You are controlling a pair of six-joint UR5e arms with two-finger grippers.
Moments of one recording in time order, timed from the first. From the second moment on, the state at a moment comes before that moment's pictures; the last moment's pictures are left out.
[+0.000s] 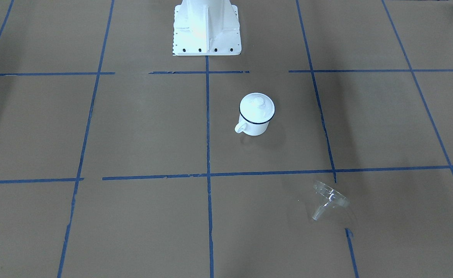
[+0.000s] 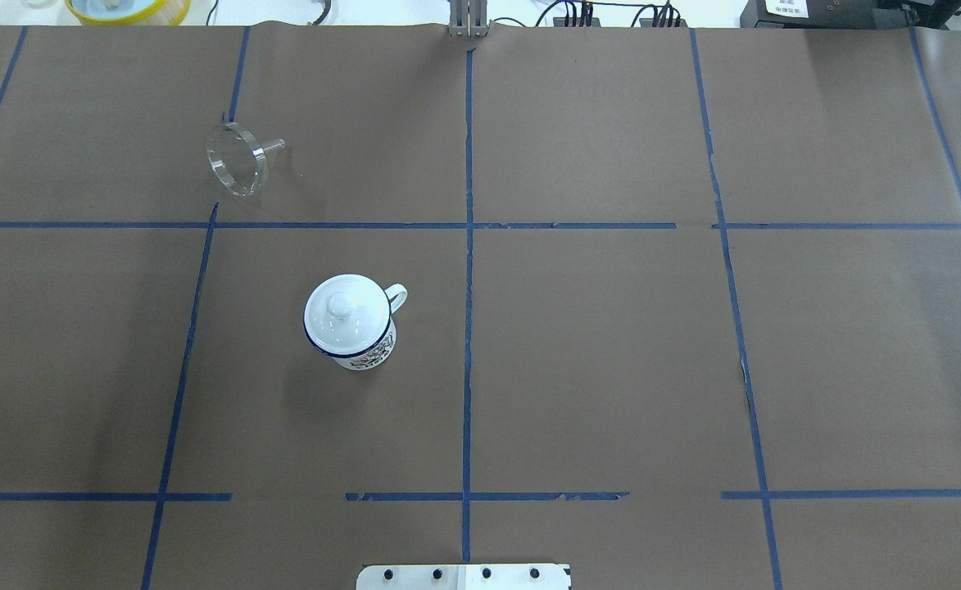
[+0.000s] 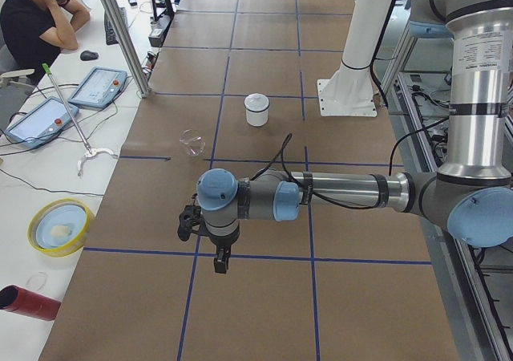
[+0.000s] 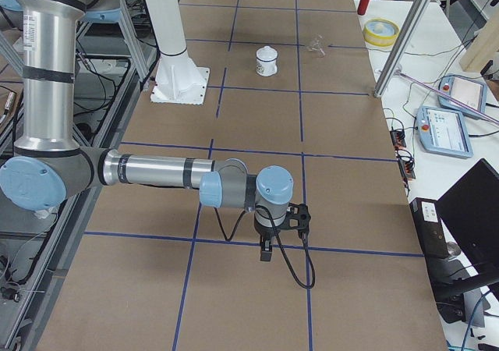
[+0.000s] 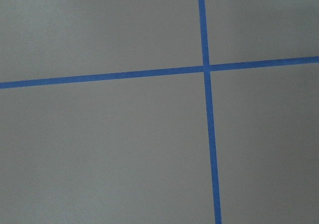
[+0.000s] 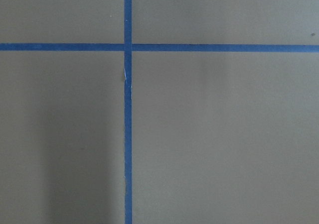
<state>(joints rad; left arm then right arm) -1.61 -1.52 -1.65 -1.56 -2.32 0.10 1.57 -1.68 1.66 -1.57 2.29 0.01</state>
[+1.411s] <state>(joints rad) -1.54 -1.72 -1.80 -1.47 -2.32 0.06 1.57 -1.68 1.66 -1.57 2.29 0.01</state>
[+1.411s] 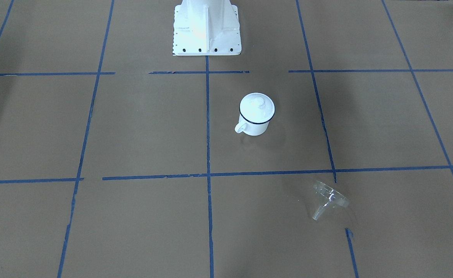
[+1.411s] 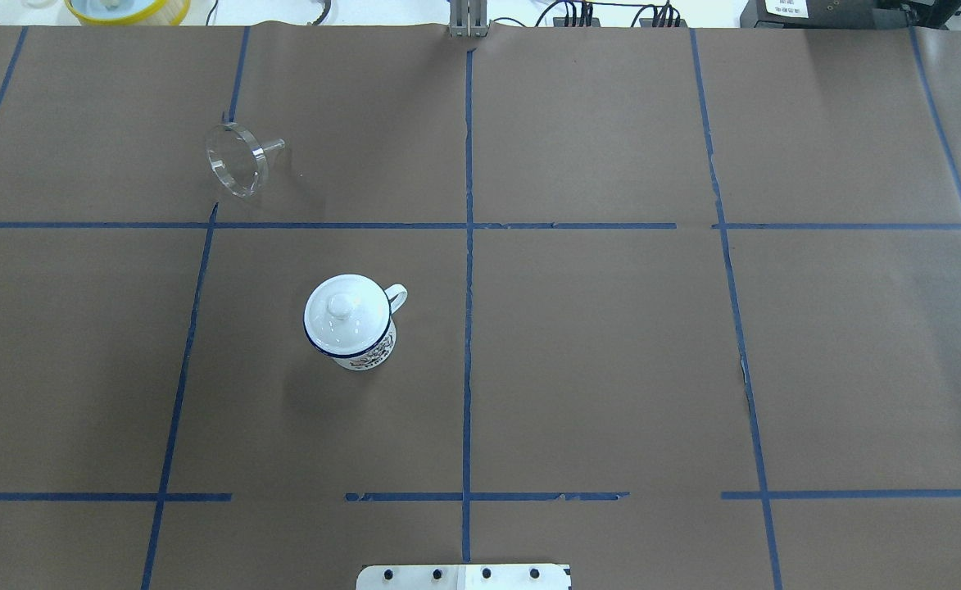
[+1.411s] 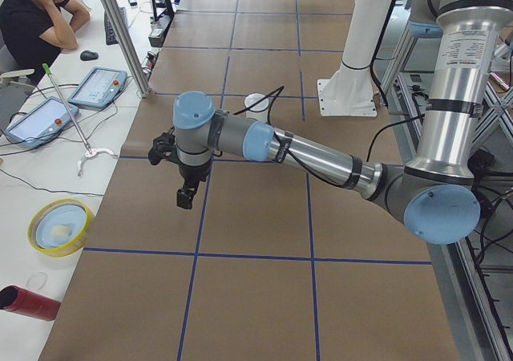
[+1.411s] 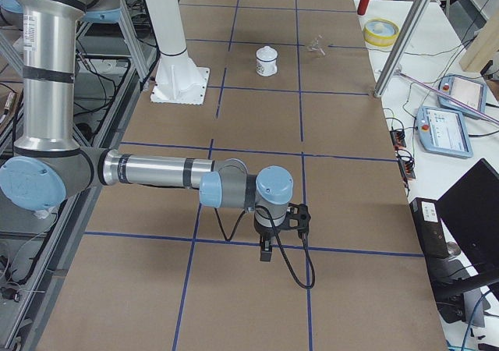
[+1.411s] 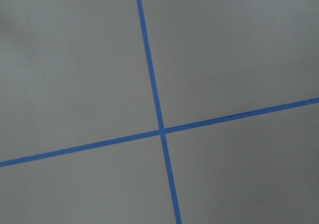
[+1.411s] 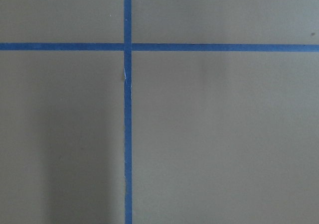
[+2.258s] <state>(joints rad) -1.17 -1.98 -1.90 -1.44 -2.26 -0.42 1.57 -1.68 1.66 -1.57 2.29 0.01</state>
